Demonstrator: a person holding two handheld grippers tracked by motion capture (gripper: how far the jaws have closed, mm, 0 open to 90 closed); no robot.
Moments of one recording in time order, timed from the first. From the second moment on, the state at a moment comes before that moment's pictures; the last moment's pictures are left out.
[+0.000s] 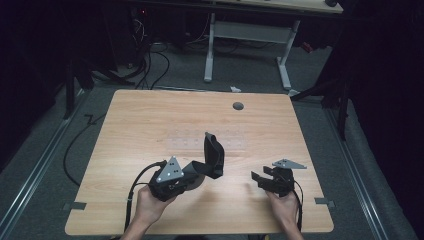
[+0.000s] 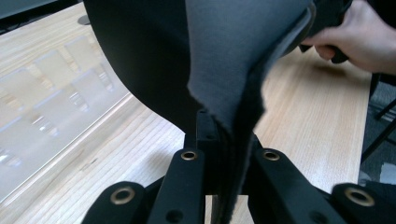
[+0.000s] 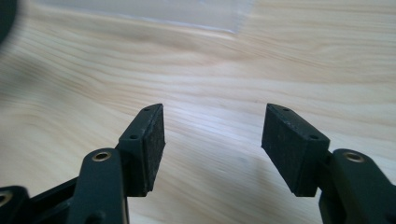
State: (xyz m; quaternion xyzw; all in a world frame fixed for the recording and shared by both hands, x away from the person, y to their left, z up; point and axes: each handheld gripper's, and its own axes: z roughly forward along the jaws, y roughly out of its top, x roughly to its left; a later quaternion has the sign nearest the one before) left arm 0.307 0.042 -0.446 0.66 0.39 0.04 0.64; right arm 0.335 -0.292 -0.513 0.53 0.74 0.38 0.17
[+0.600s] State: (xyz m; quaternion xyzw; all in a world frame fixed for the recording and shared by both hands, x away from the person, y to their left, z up) left arm 0.334 0.066 -0.433 0.61 0.45 0.05 0.65; right arm 0.341 -0.302 -0.531 0.55 0.74 0.32 0.24
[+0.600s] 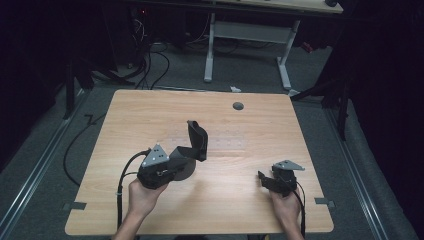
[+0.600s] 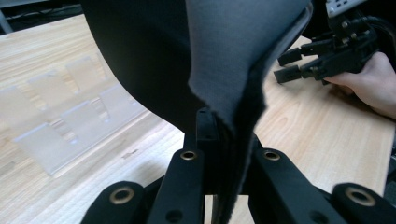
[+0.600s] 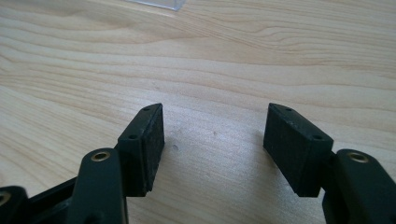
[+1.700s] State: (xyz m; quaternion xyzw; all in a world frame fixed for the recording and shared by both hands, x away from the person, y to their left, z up) left arm 0.395 0.093 -0.403 0.55 0.47 0.12 0.68; right arm 0.340 -0.300 -0.531 0.54 0.74 0.31 0.24
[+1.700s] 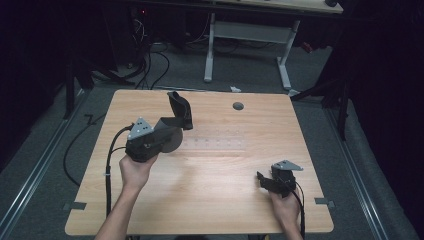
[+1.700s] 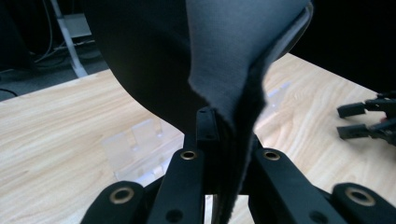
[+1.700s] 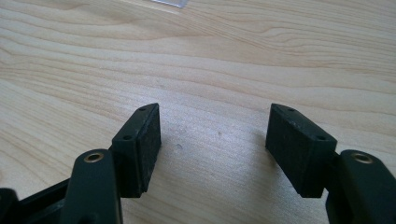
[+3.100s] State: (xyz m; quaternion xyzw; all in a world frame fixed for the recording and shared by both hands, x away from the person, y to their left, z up) left arm 0.449 0.086 -0.437 0.55 0.50 0.18 0.64; right arm 0.340 -0.300 -0.531 0.54 0.74 0.31 0.24
